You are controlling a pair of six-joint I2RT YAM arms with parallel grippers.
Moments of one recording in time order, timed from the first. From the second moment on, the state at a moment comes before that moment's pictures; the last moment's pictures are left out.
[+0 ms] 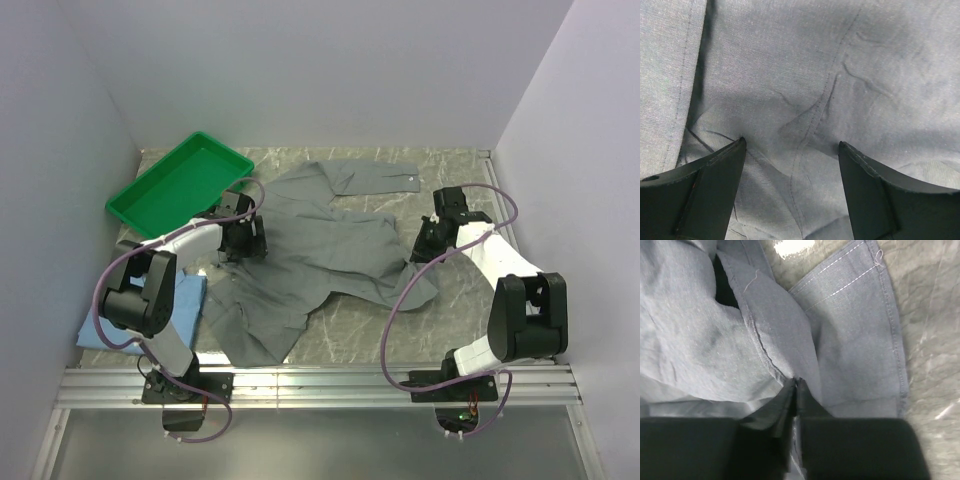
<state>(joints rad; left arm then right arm) -0.31 1.67 1.02 -0.43 -0.06 -0.46 0.08 1.48 0.98 -0.65 -0.13 0.48</state>
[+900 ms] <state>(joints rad) -0.23 1.66 0.97 -0.43 -0.08 -0.52 -0.12 0.78 0.72 -1.00 -0.06 0.63</state>
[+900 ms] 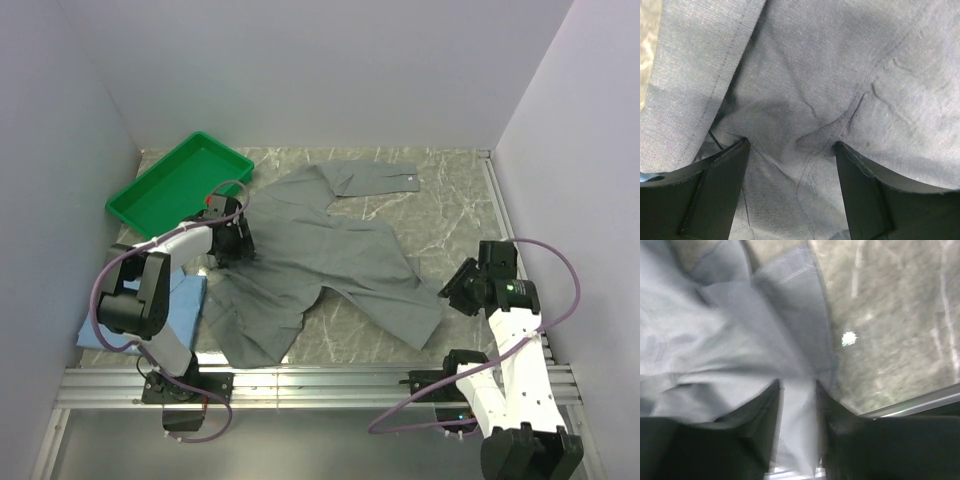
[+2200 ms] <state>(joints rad) -1.25 1.70 1.17 -0.22 0.02 0.33 -0.14 1.09 0.92 -0.81 -0.16 0.58</state>
